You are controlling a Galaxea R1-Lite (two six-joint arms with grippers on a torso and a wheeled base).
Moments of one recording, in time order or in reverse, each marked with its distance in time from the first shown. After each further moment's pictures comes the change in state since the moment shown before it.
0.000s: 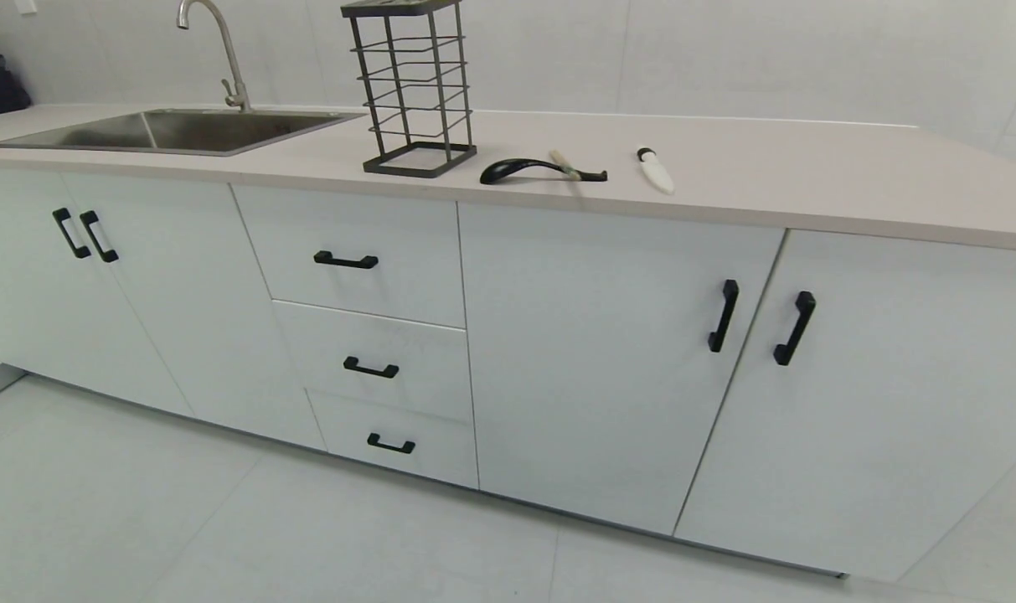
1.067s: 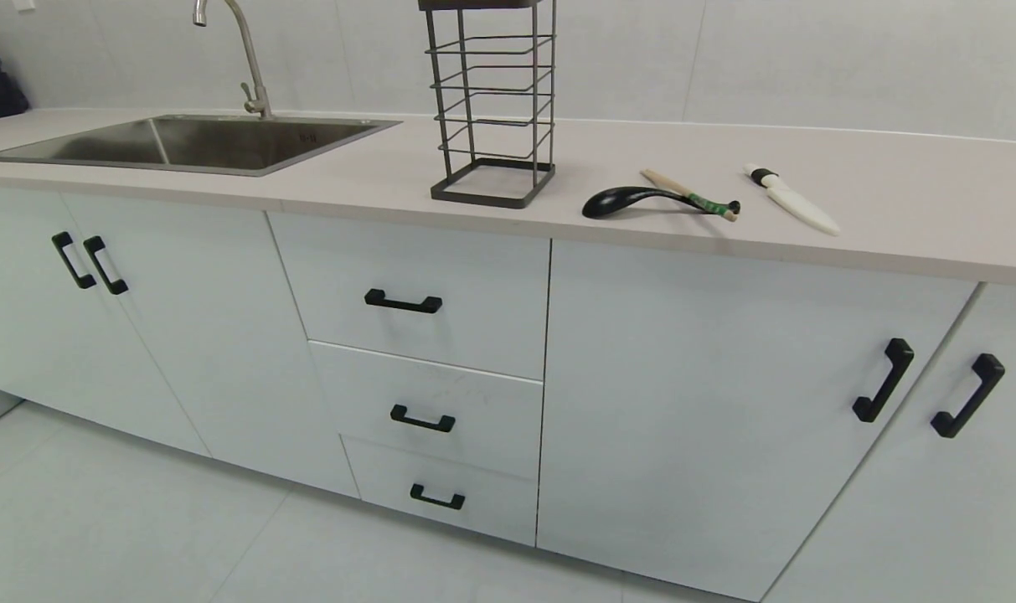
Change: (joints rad) left arm 0.000 0.000 0.000 0.001 -0.001 0.002; right arm 0.000 0.001 0.000 0.000 0.000 0.001
